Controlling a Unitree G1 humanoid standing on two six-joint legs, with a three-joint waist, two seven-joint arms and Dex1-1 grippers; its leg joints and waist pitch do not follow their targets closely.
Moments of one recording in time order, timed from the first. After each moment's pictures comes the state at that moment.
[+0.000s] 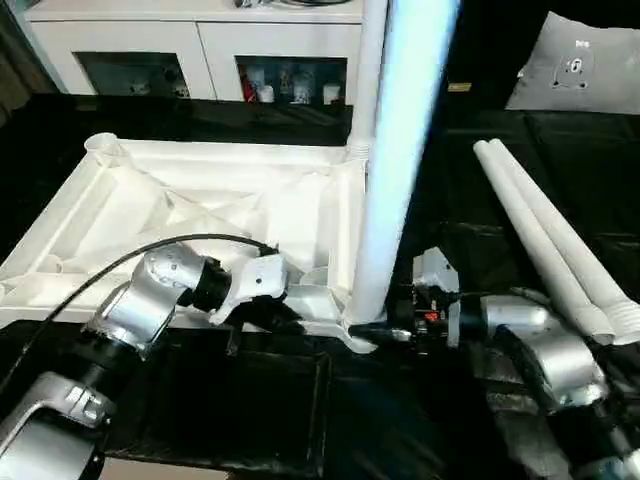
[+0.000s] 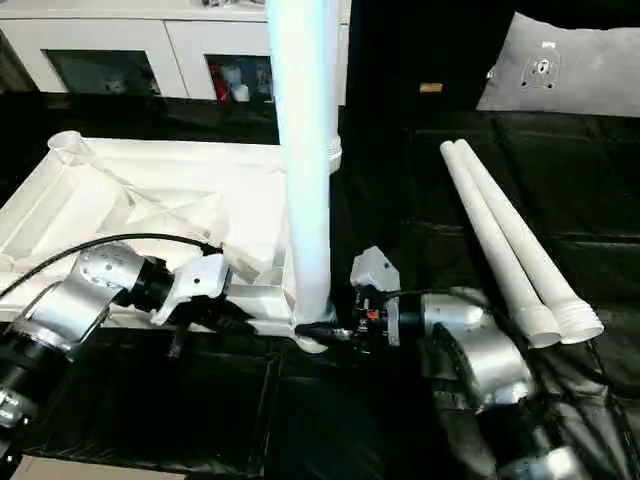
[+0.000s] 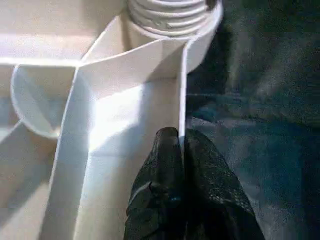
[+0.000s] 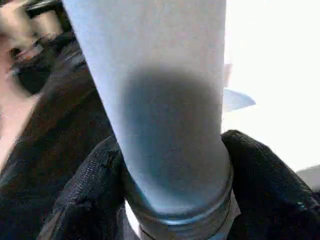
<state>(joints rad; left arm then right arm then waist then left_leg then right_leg) -0.54 0.50 -0.35 0.36 0.00 0.15 -1.29 -0.27 -0.34 0.18 0.18 0.26 0.22 1.03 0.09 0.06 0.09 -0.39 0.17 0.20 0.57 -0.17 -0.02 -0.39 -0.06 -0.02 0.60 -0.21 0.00</state>
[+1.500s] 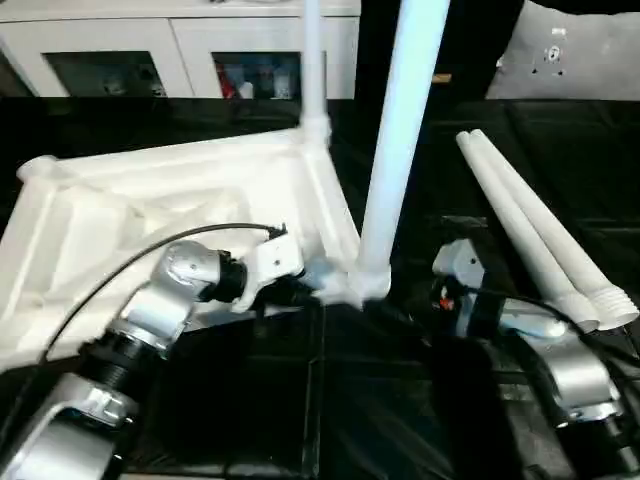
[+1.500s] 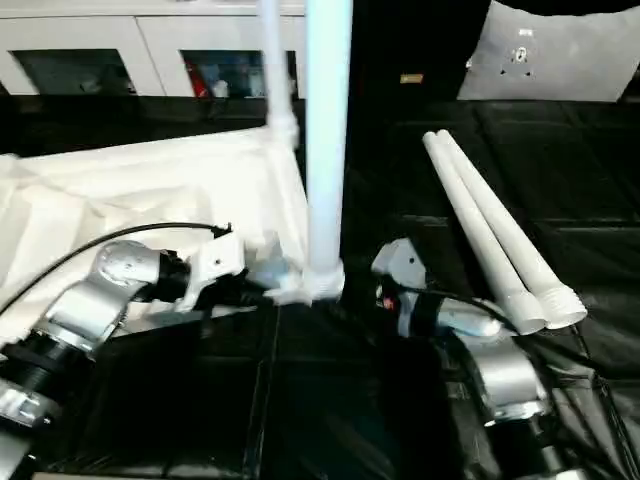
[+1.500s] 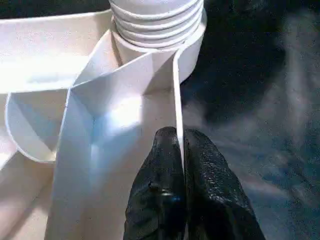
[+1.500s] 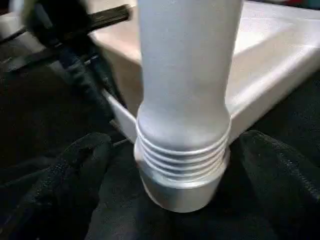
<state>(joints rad) -0.56 0.47 -0.35 0.37 0.02 0.14 -1.23 -0.25 -0.43 0.12 0.15 0.24 0.15 1.01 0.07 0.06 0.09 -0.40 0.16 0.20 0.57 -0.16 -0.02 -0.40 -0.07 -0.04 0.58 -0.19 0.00</state>
